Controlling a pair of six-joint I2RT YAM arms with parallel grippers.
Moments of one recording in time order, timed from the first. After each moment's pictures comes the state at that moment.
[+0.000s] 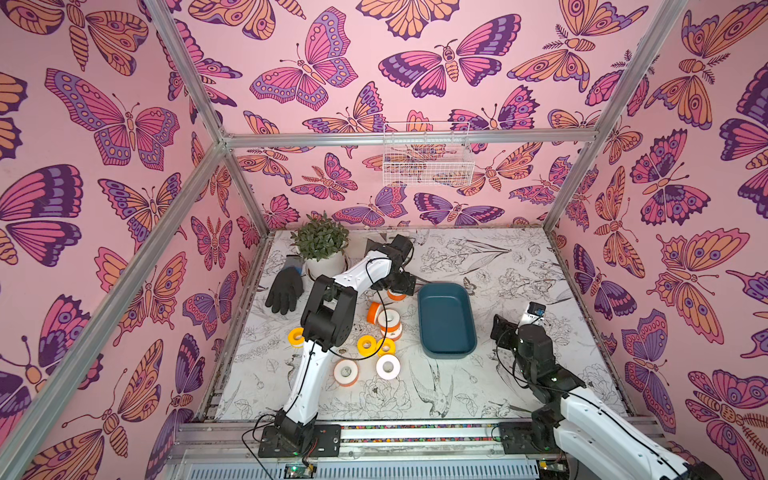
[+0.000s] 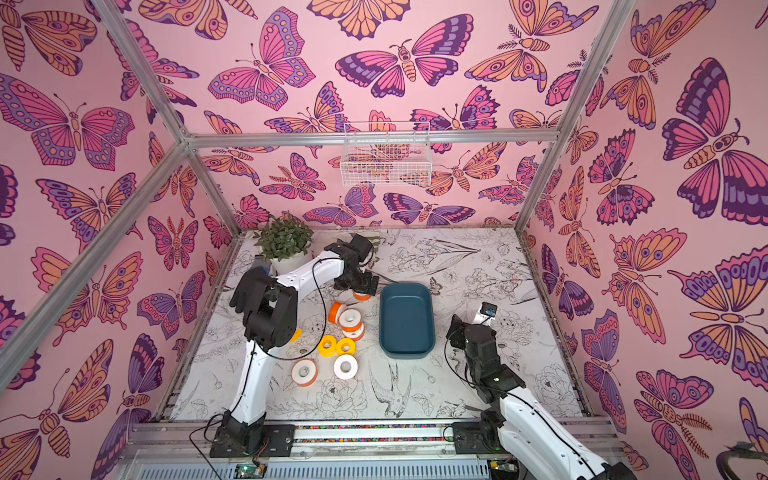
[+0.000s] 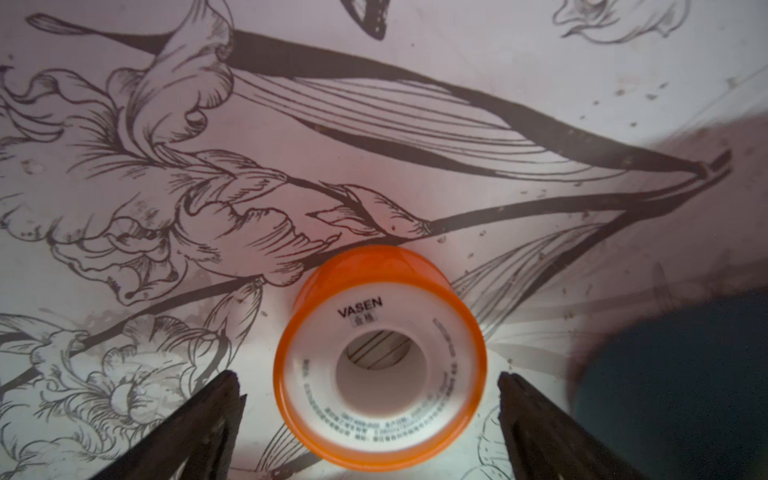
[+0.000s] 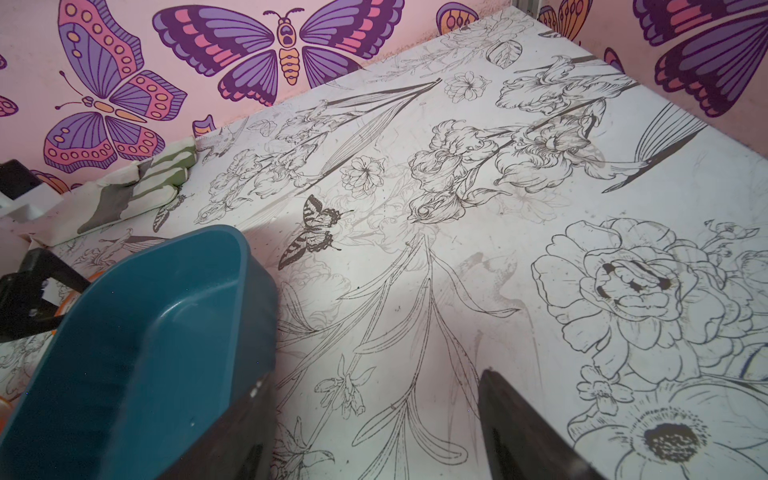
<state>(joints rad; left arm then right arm) -0.53 2.30 1.91 -0.91 -0.01 -0.29 0.45 0.73 0.21 0.04 0.37 0.49</state>
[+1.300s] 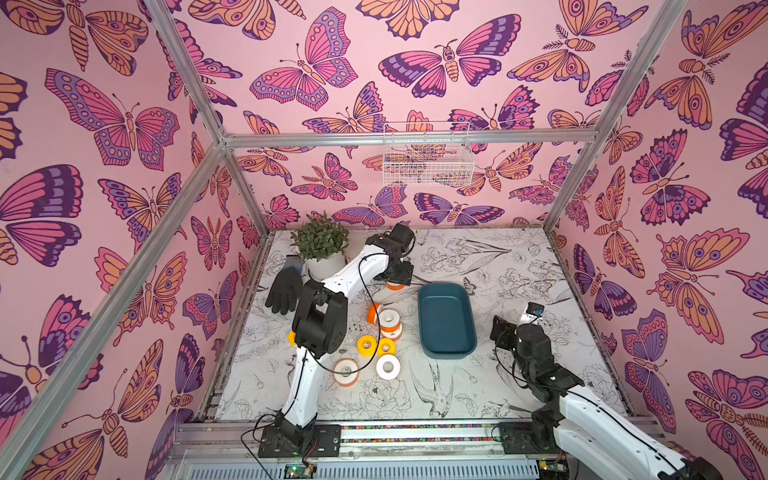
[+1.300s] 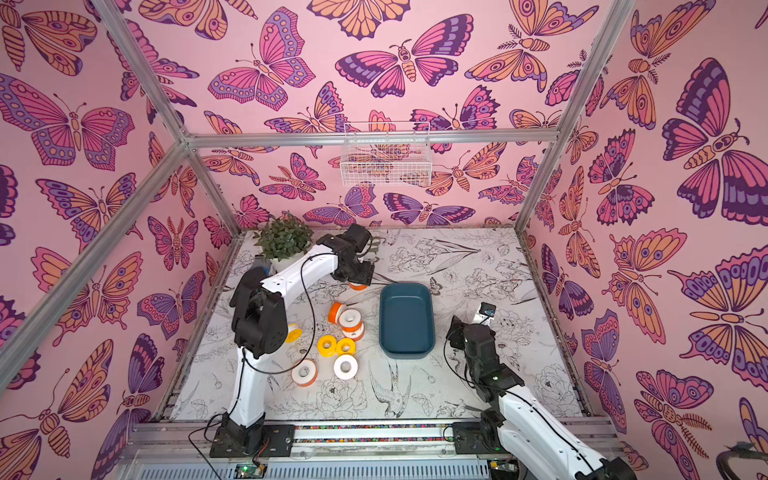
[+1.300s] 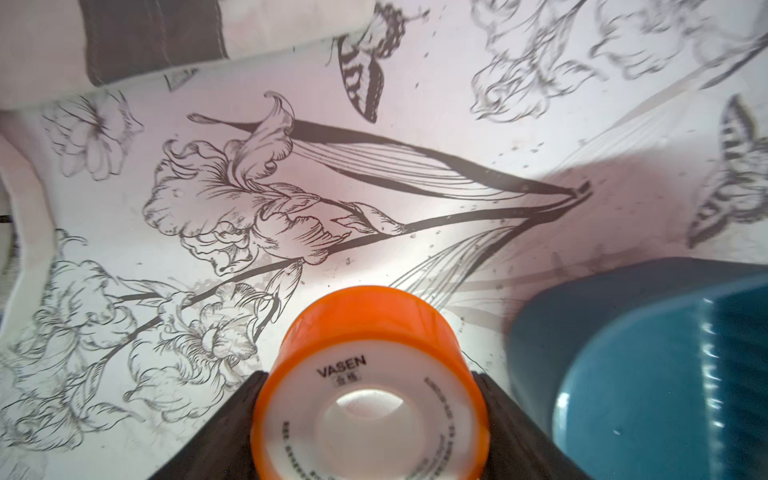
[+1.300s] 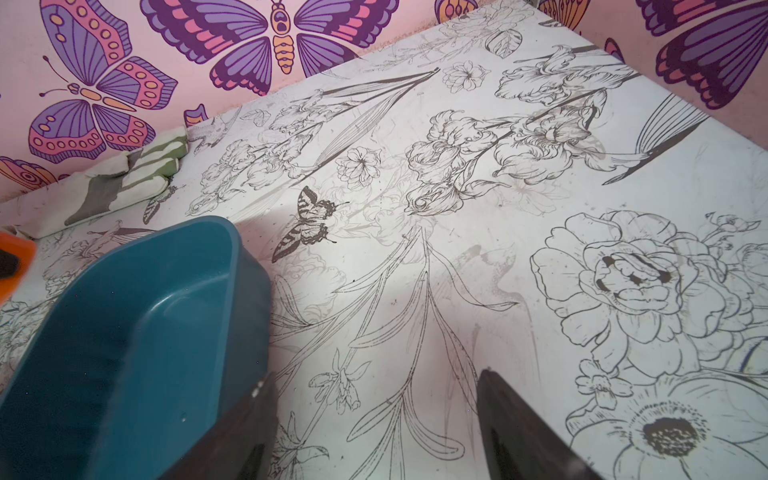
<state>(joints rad) -0.56 2.15 1.94 -0.97 -0.05 -0.29 0.45 0.76 0.21 0.04 0.37 0.49</state>
